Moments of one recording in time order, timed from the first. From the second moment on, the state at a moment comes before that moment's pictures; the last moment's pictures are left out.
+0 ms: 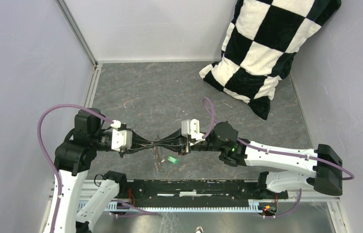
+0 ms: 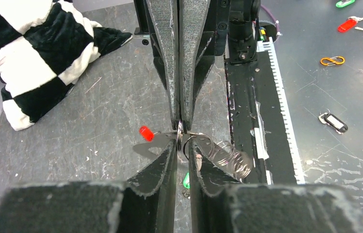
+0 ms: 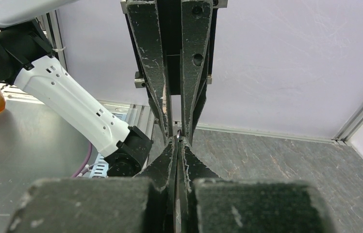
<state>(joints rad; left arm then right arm) -0.21 0.69 1.14 -1.11 1.22 0.86 1.23 1.23 0.86 0.62 -0.36 -0.08</state>
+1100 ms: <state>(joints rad) -0.21 0.70 1.04 -1.07 1.17 0.85 1.11 0.87 0.64 0.15 0.01 0.09</state>
